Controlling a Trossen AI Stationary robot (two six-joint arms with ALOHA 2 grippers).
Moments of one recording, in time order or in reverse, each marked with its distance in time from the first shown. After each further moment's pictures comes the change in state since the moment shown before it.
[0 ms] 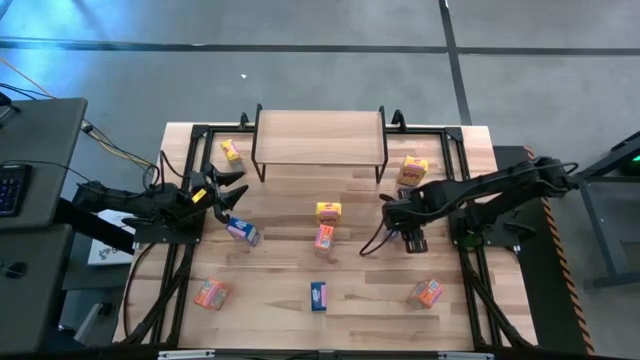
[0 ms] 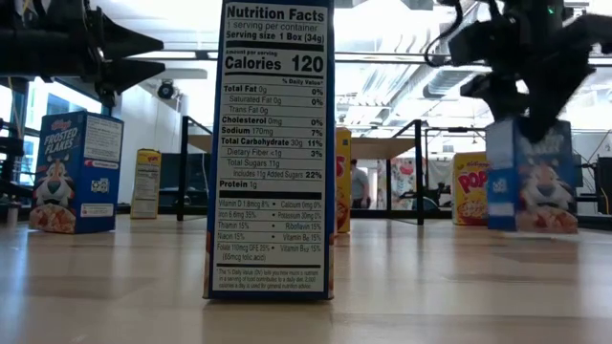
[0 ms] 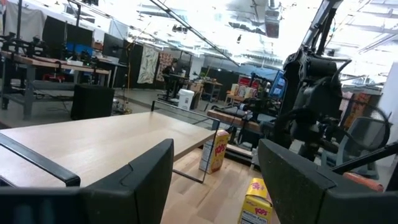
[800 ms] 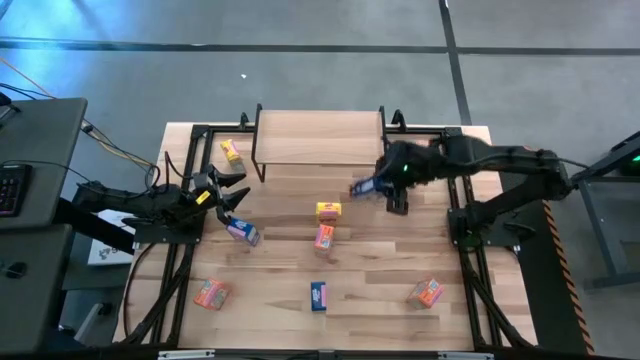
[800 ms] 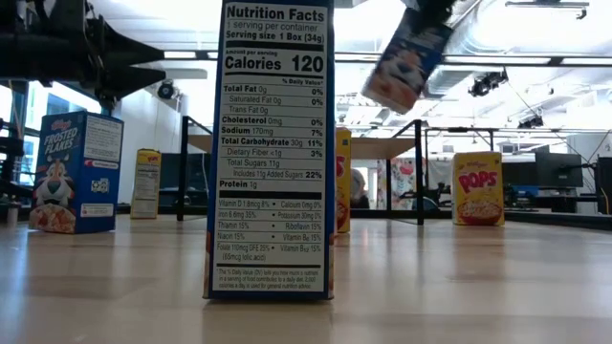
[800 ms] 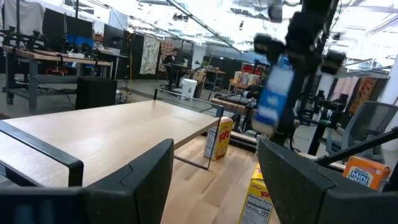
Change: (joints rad) left arm 0.000 0.000 0.000 -0.062 0.000 0.001; right arm -0.220 0.000 0.490 -0.026 0.089 -0.089
